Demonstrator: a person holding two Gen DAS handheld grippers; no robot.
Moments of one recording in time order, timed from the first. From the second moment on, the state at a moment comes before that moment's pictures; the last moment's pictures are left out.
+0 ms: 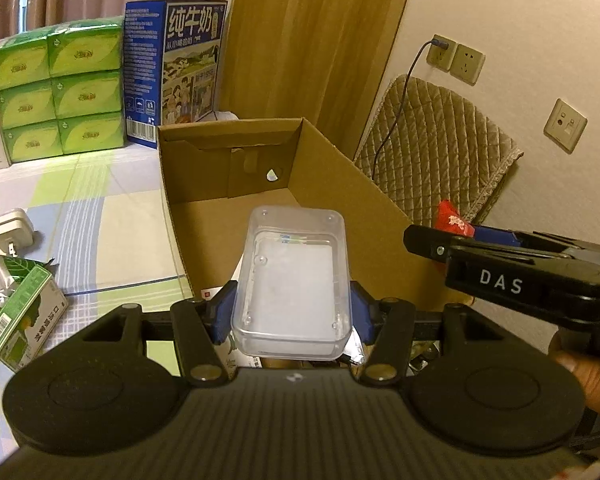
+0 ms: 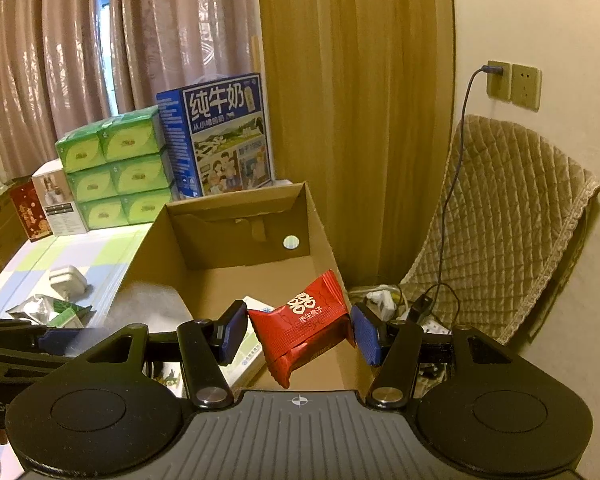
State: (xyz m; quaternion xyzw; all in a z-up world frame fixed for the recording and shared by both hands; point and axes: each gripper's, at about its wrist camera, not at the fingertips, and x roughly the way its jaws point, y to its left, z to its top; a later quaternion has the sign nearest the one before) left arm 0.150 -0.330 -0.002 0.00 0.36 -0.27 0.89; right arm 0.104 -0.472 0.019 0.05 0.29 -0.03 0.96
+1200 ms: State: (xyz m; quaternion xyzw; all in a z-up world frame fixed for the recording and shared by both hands) left arm 0.126 -0.223 0.003 -0.04 0.35 -0.18 0.92; right arm 0.080 -0.444 0.047 0.09 0.26 0.01 0.96
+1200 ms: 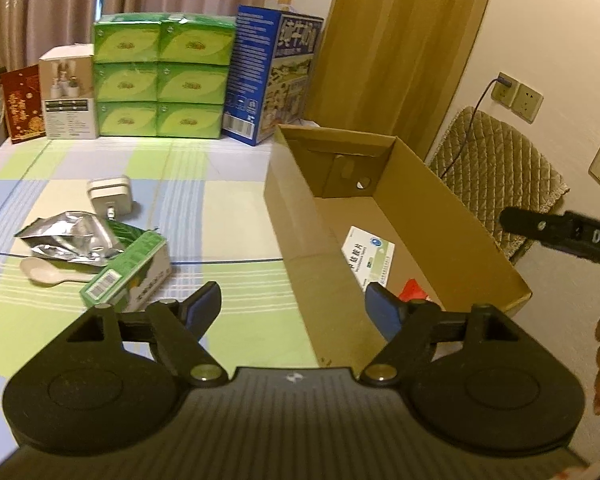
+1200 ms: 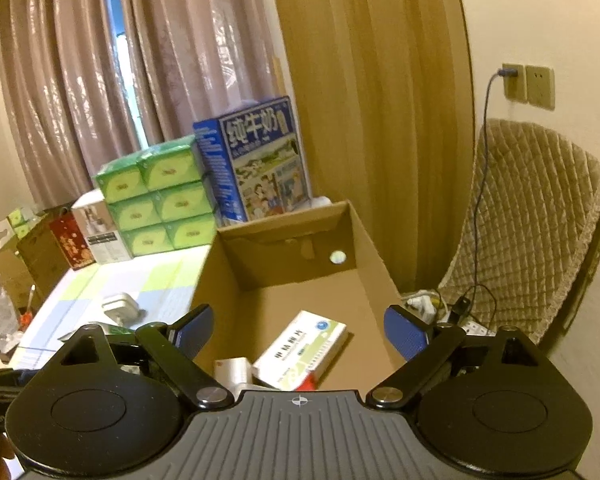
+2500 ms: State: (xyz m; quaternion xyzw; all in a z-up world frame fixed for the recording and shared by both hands) left arm 0.117 -0.018 -0.021 0.00 0.37 -0.07 0.93; right arm 0.112 -0.250 0.018 -0.05 0.31 0.21 0.93
